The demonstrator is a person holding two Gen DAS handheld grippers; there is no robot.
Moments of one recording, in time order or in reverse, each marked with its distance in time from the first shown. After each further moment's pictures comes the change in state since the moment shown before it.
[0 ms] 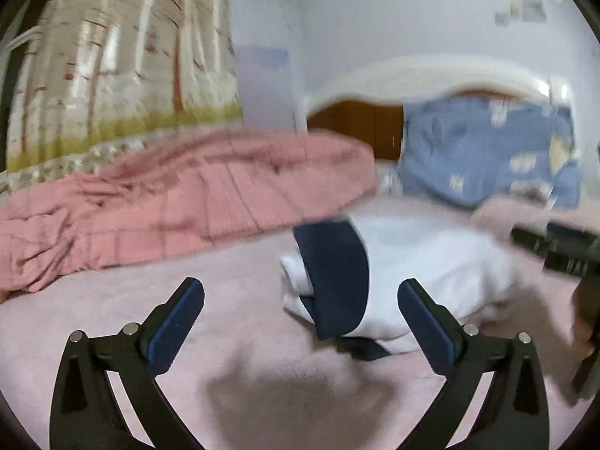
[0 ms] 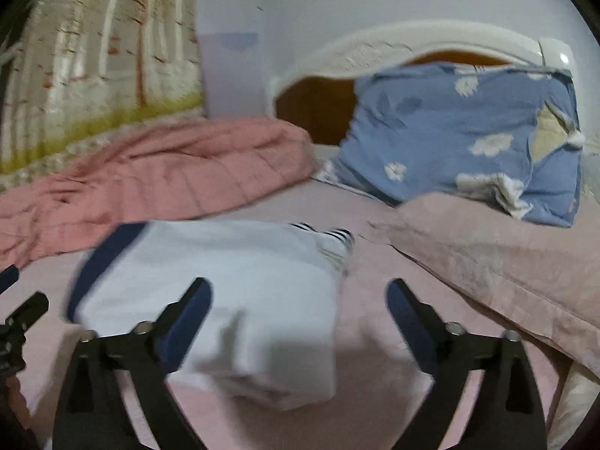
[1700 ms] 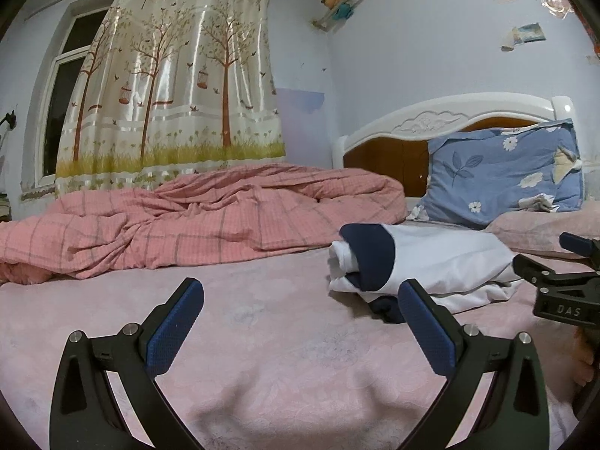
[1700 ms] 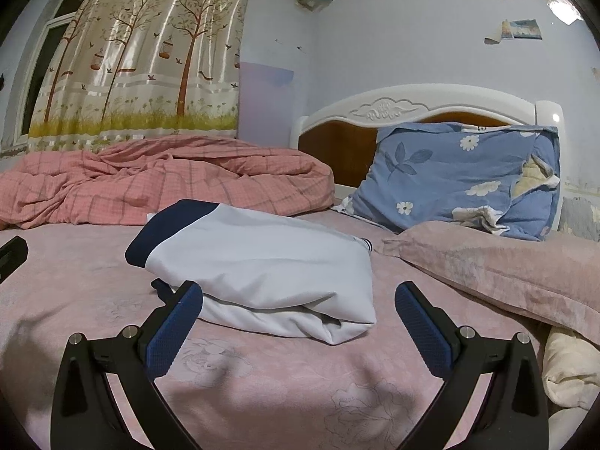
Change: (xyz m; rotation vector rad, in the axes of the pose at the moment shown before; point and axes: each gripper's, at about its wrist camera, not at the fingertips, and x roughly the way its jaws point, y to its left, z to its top) left arm -0.055 0.005 -0.045 -0.008 -0.126 0.151; right arm -0.075 0.066 -0.072 -0.148 -0.157 -0.038
